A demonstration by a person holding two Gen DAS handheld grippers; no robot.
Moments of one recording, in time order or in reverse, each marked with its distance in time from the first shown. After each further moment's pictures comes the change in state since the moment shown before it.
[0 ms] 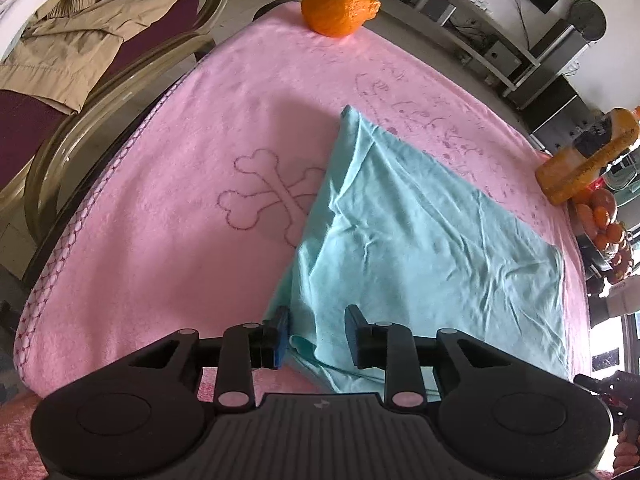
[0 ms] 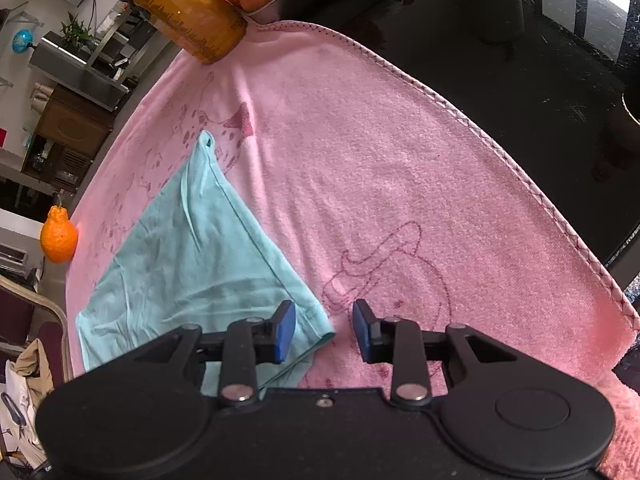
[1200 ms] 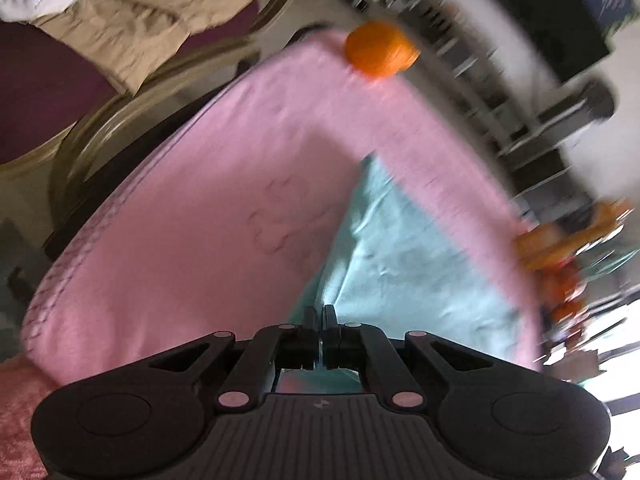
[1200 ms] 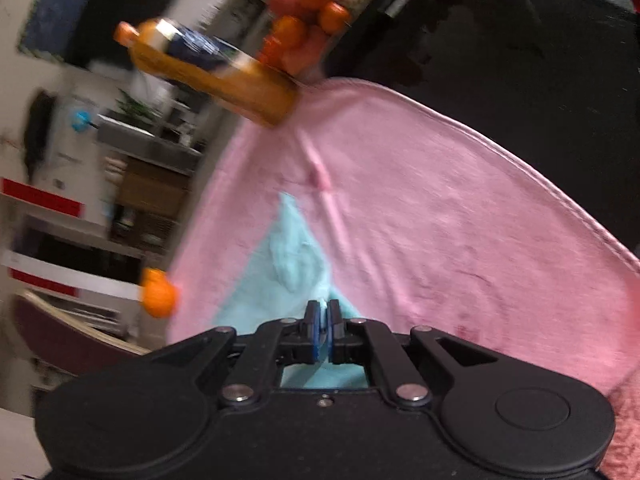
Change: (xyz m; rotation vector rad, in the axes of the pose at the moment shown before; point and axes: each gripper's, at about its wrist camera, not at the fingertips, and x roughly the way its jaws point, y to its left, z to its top) left arm -0.024 0.041 0.006 -0.196 -0.020 -0.058; right arm -0.032 -0.015 0.004 0.134 -0.094 0.257
